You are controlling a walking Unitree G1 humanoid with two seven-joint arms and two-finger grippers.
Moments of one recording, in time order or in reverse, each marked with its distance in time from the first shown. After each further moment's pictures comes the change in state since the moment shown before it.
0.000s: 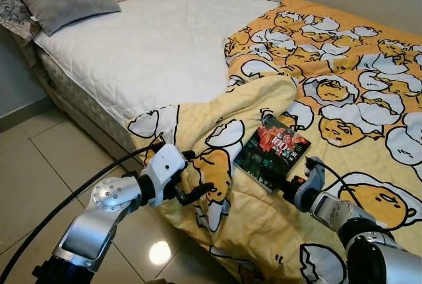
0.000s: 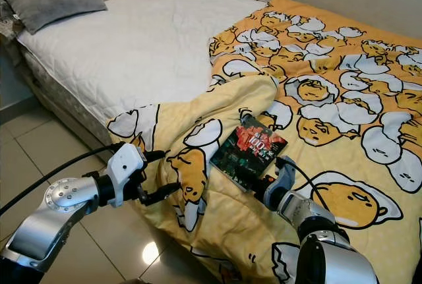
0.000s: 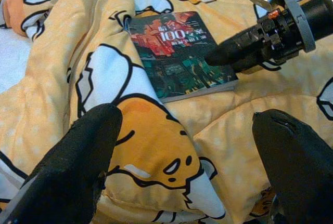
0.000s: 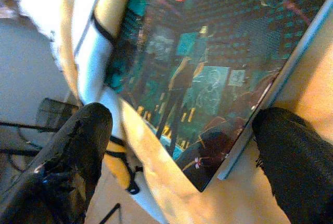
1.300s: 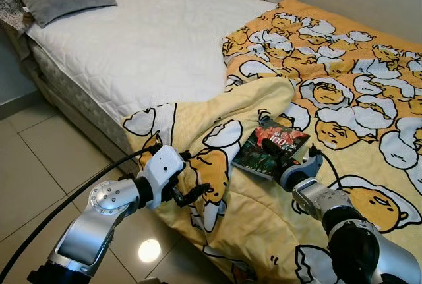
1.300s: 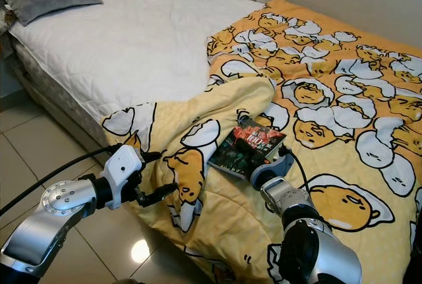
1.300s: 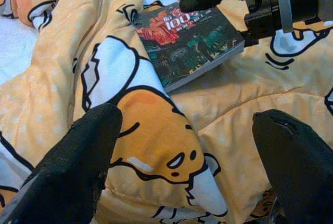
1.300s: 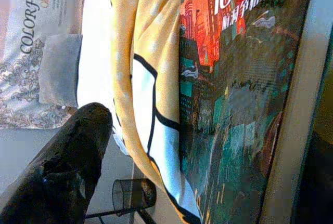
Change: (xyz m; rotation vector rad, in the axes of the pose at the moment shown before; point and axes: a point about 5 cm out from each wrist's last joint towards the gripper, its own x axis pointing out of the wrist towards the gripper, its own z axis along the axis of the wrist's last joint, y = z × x) left arm -0.005 -0.002 -0.002 -0.003 0.037 0.034; right arm 0.021 0.036 0.015 0.462 -0.226 0.092
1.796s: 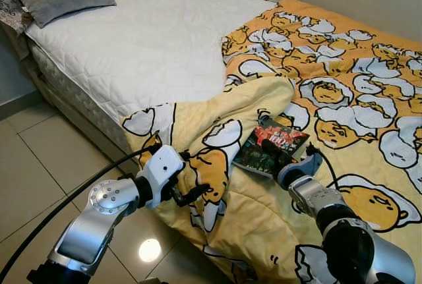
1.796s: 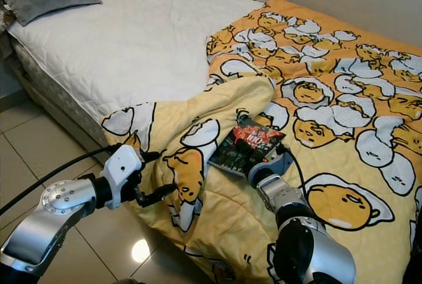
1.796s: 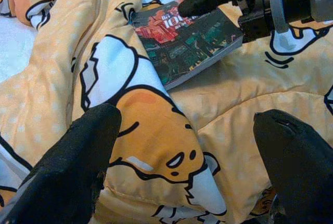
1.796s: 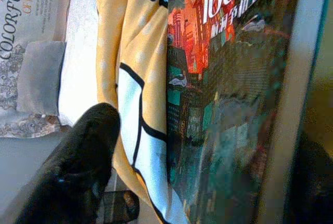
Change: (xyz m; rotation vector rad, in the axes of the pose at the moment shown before) left arm 0.000 0.001 0.001 0.002 0.003 -0.003; right arm 0.006 0.004 -0.003 -0.065 -0.047 -0.055
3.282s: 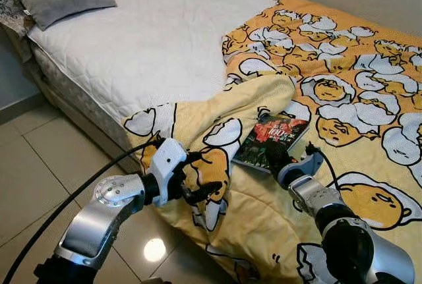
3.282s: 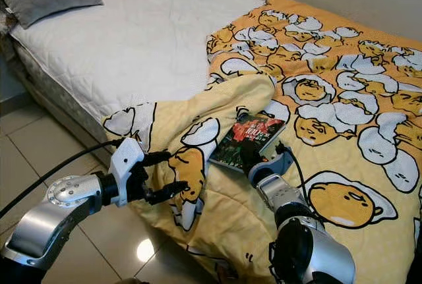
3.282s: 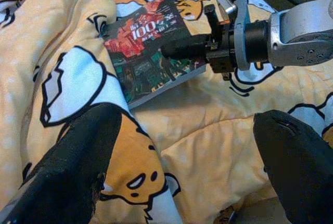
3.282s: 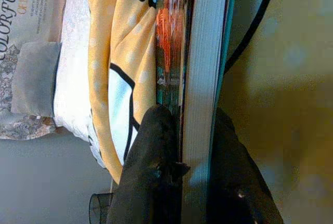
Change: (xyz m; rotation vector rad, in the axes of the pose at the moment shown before) left arm 0.006 -0.004 0.012 -0.163 -0.059 -0.091; right arm 0.000 -0.001 0.000 -0.016 -0.011 -0.022
